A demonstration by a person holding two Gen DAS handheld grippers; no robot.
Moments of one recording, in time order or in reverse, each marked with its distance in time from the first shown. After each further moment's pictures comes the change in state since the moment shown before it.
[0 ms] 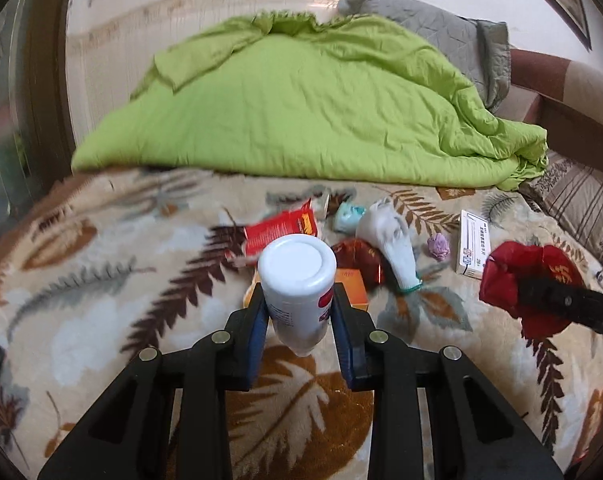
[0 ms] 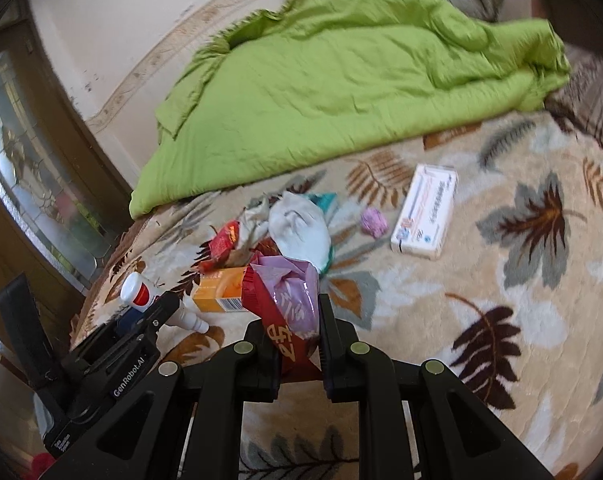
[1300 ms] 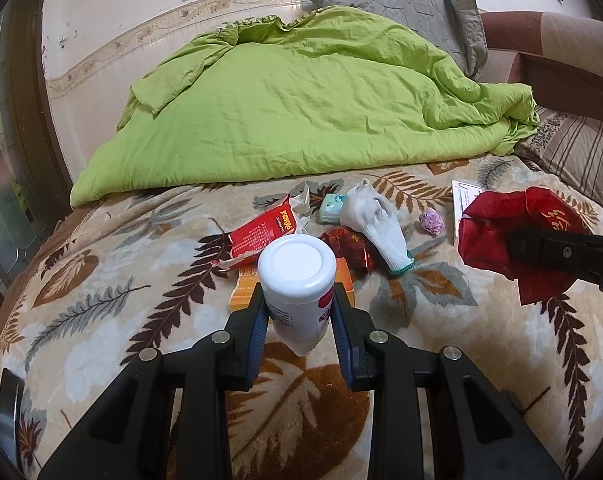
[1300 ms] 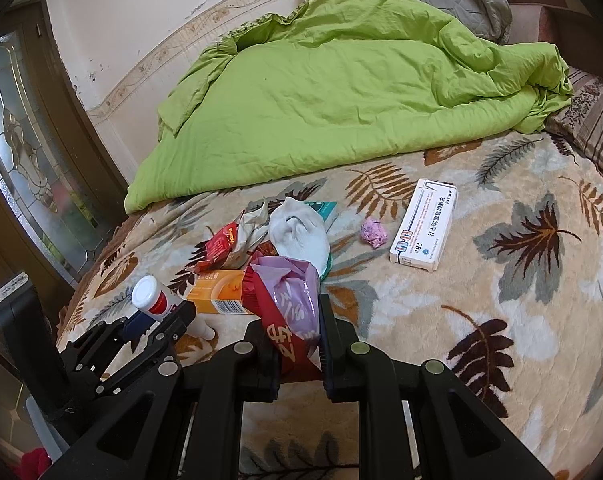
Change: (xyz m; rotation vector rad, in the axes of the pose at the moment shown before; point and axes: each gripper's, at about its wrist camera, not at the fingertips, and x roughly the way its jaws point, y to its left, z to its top) left arm 0.004 -0.025 -0.013 0.138 -0.003 0.034; right arm 0.000 0.006 0.000 -0.045 -0.017 -0.029
